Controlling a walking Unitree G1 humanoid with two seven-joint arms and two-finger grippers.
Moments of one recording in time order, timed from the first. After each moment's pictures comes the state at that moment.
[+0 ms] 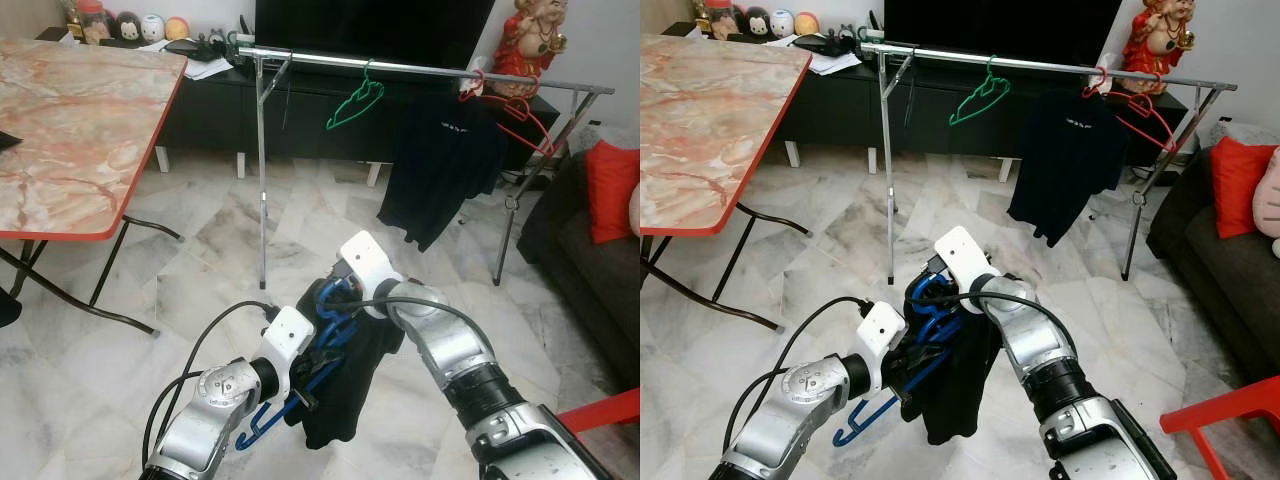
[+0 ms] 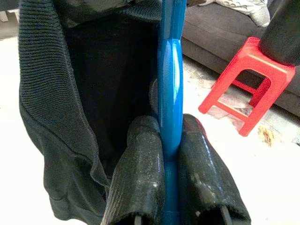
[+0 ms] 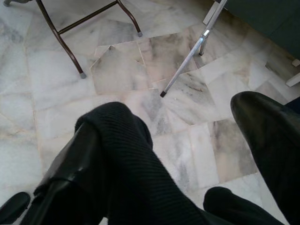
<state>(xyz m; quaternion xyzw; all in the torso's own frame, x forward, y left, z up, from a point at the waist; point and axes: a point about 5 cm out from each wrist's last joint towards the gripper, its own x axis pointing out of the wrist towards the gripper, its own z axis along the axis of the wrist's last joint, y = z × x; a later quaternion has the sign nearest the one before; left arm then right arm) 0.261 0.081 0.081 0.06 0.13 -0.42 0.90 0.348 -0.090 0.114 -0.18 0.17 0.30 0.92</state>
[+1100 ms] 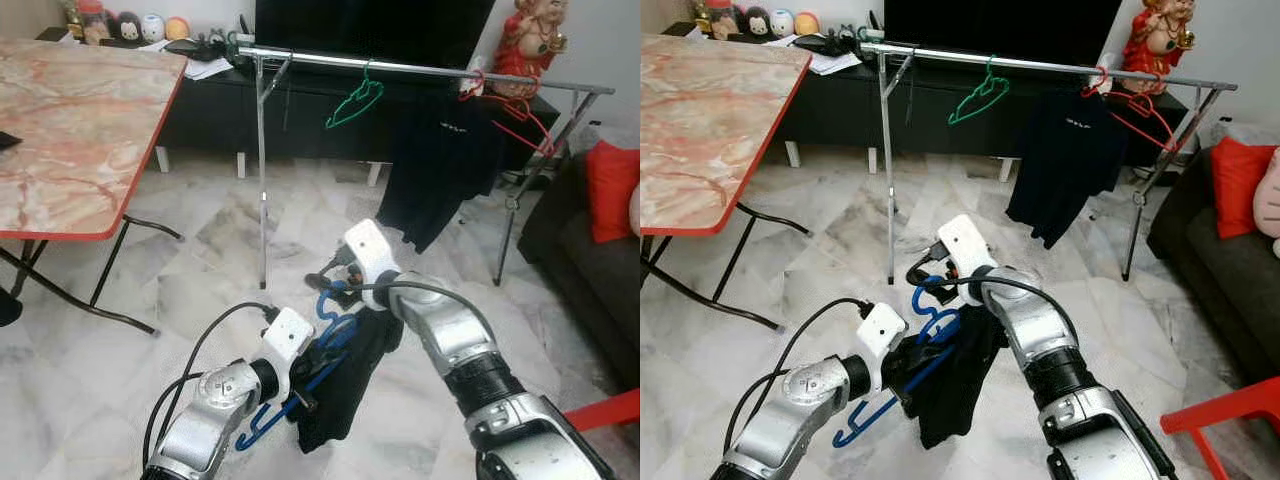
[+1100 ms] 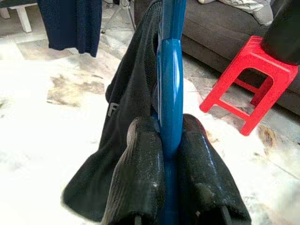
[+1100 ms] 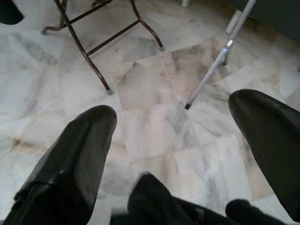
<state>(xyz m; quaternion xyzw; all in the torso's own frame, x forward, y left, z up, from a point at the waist) 0.262 0.081 0.077 0.05 0.14 -0.41 0.90 0.349 -0.079 0.127 -0.12 0.17 0.35 0.91</state>
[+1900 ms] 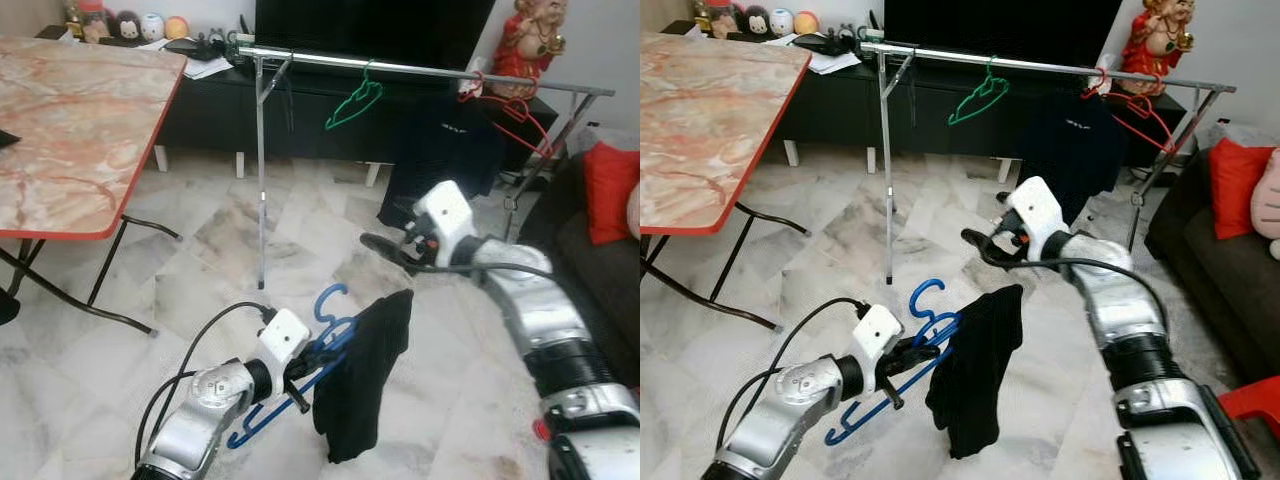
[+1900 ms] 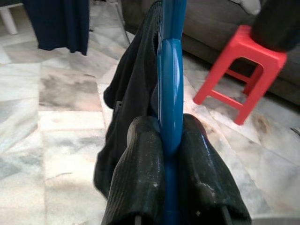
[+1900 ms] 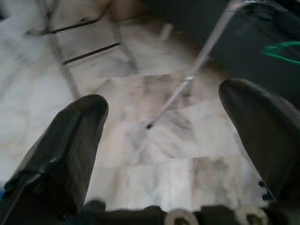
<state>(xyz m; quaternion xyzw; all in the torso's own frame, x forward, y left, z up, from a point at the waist) 0.260 0.092 0.077 0.08 0.14 -0.45 0.88 0.352 -0.174 0.170 -0.18 0.06 0.39 0.90</state>
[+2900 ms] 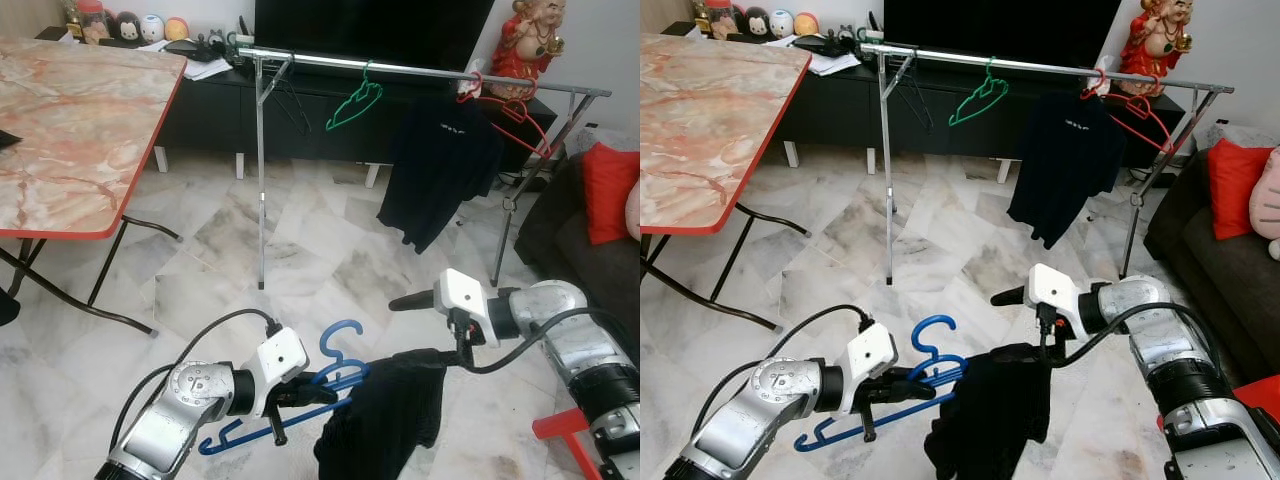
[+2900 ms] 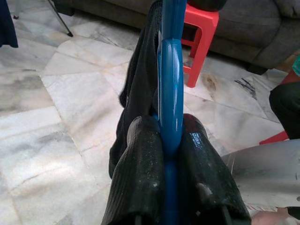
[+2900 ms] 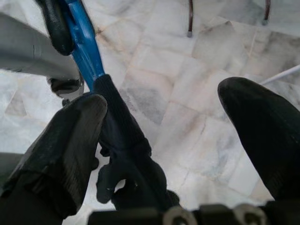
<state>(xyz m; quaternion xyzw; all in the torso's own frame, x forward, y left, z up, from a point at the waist) 0.241 0.100 0.085 0.12 0.18 -0.57 0.79 0.311 -0.205 0.122 -0.22 0.18 0.62 0.73</state>
